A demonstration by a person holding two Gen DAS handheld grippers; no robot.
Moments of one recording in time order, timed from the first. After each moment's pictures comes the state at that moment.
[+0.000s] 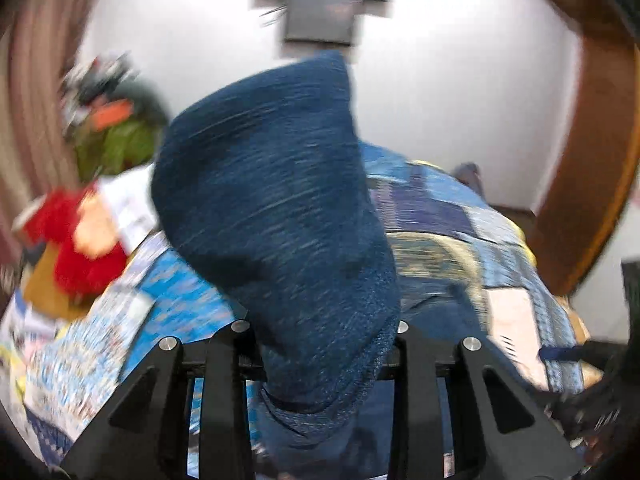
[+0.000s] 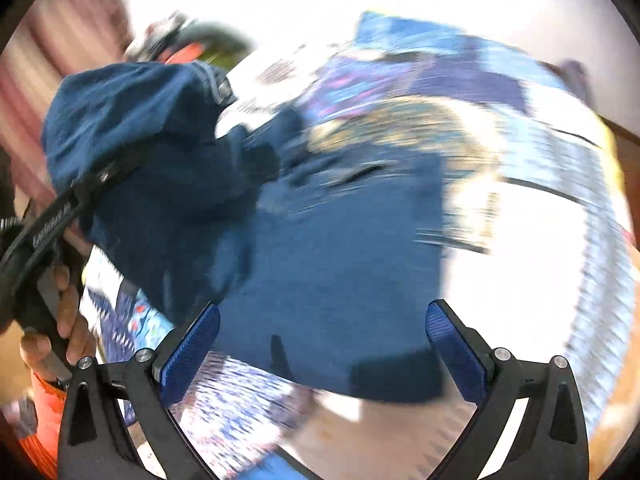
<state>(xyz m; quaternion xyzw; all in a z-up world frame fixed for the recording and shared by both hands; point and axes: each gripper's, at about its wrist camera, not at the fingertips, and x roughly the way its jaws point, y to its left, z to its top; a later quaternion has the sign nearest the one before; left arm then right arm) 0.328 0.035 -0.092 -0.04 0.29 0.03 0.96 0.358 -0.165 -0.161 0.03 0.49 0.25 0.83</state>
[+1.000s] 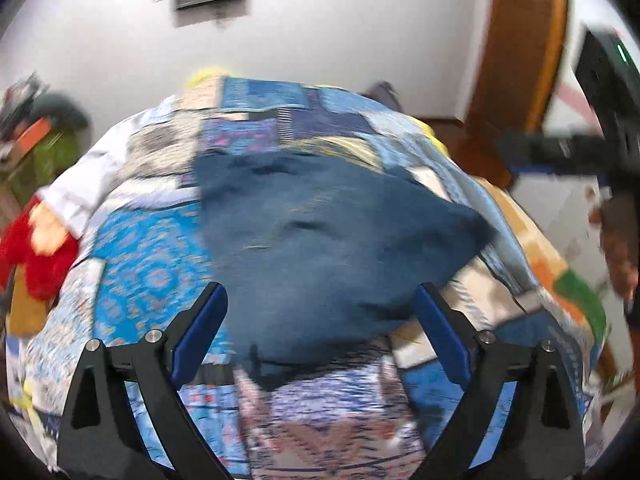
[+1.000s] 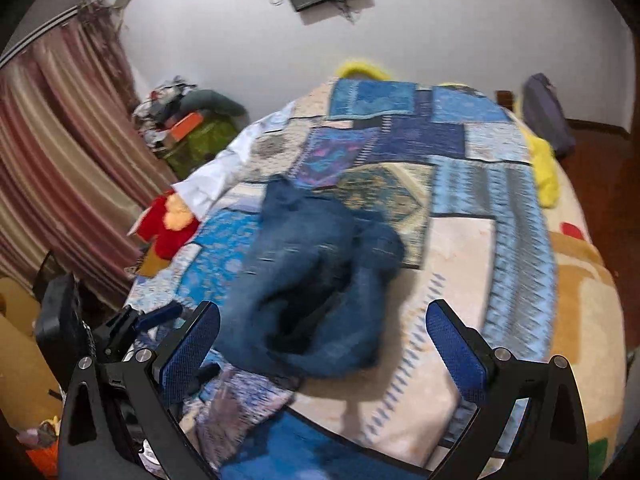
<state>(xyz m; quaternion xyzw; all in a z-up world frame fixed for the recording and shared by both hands) 0.259 0.010 -0.098 0.01 0.39 -0.09 0.92 0.310 -0.224 -0.077 0.09 0.42 0.27 0.86</state>
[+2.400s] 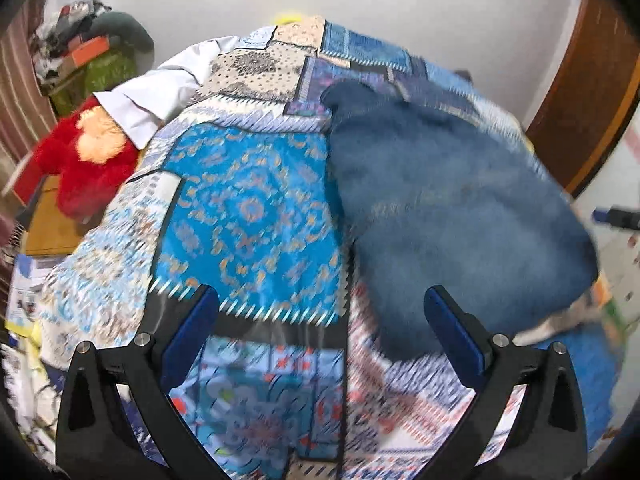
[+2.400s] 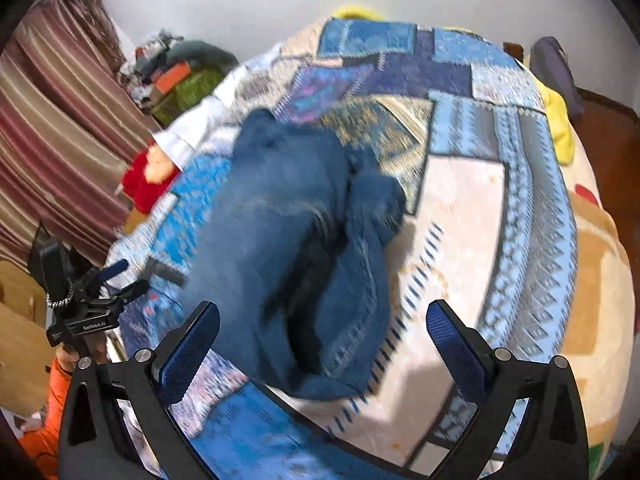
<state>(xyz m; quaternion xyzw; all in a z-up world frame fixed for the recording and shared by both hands) 0.287 0.121 -0.147 -0.07 0.46 -0.01 0.89 0.341 -0.228 -0.127 0.06 0.50 0.27 0.82</state>
